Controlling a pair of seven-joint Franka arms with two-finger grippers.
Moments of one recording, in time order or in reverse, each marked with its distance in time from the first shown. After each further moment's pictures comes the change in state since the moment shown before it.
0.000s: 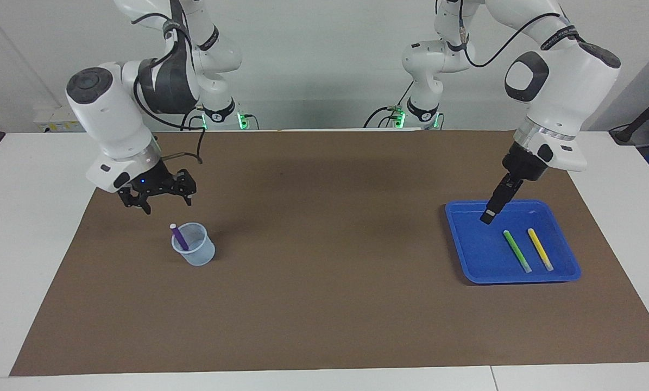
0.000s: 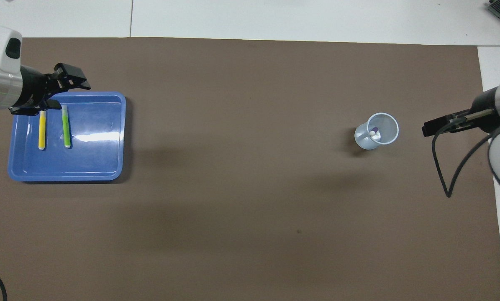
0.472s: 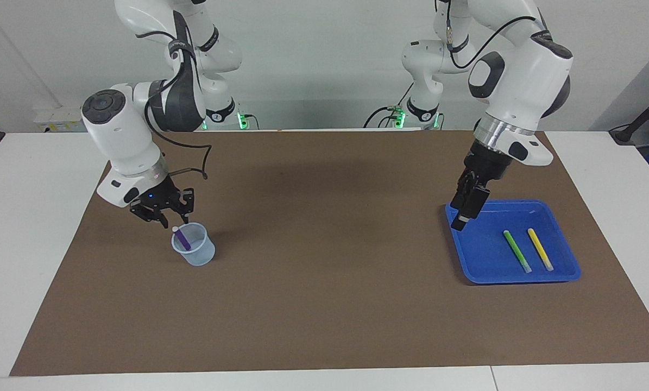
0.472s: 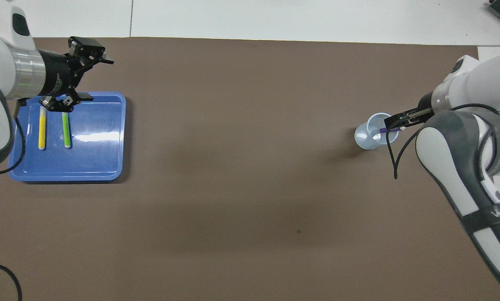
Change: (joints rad) left arm -0.076 -0.008 -0.004 0.045 -0.144 0.068 -0.416; right arm 0.034 0.135 0.007 -0.114 -0.004 0.271 -0.011
